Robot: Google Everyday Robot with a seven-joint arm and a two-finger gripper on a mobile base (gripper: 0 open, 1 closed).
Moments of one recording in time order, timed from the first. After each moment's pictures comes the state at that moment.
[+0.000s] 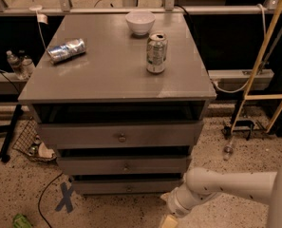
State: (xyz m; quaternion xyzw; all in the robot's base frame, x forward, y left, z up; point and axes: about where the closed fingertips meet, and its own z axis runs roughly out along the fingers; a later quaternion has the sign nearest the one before) arm 0.394 -0.081 0.353 -0.56 0.77 0.28 0.10
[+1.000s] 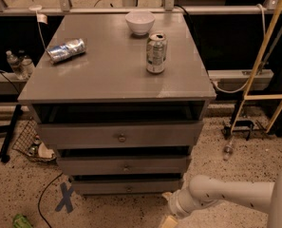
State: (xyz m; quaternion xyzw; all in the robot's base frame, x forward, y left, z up) arm 0.414 -0.085 0.312 -0.56 0.77 0.26 0.16
